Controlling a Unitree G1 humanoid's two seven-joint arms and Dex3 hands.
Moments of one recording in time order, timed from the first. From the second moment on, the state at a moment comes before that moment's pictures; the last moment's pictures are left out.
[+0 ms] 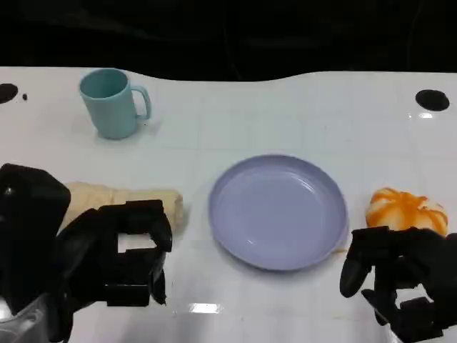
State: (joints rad) left arm -0.02 0.28 0.04 -0.51 -0.40 0.86 -0.31; right arm 0.12 -0.45 0.13 -0.65 -0.03 0.59 0.41
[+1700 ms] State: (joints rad) left arm -0.25 0.58 -0.27 -0.30 0.60 0.23 -0.38; right arm 0.08 -0.43 0.17 -0.65 -0.06 0.59 0.39
